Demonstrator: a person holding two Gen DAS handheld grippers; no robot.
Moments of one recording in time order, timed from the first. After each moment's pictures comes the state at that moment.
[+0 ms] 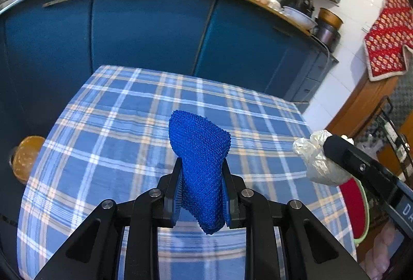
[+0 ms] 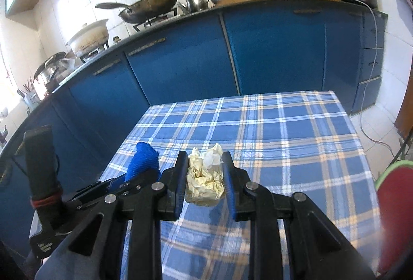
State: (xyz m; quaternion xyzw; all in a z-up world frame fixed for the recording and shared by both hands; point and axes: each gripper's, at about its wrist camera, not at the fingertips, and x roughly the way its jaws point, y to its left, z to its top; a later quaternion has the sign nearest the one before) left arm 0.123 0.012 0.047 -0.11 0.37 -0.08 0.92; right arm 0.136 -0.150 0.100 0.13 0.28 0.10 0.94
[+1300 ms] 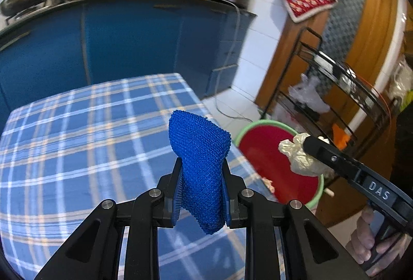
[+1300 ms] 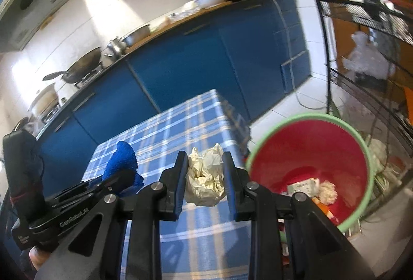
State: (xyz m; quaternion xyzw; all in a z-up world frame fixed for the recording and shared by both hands) left arm 0.070 -0.184 0.073 0.00 0.38 -0.27 0.89; right arm -0.008 -0.337 0.075 0.26 0.24 -0.07 0.93
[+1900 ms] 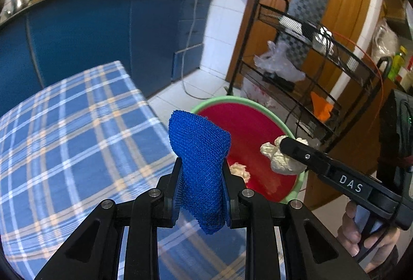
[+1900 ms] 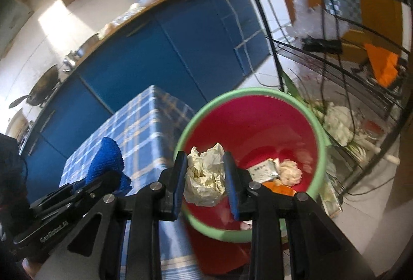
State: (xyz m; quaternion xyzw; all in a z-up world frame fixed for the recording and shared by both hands) left arm 0.063 -0.283 0.042 0.06 0.40 -0.34 0.85; right arm -0.039 -0.417 0.018 0.32 0.27 -0.15 0.89
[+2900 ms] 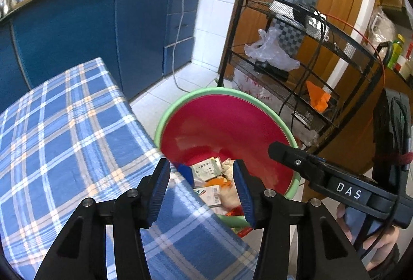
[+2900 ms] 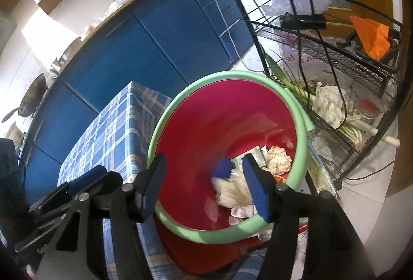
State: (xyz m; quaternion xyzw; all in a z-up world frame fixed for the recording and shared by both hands) left arm 0.062 -0.308 0.031 0.07 0.41 -0.35 0.84; right arm -0.044 -0.441 -0.009 0.35 0.30 -0.16 0.87
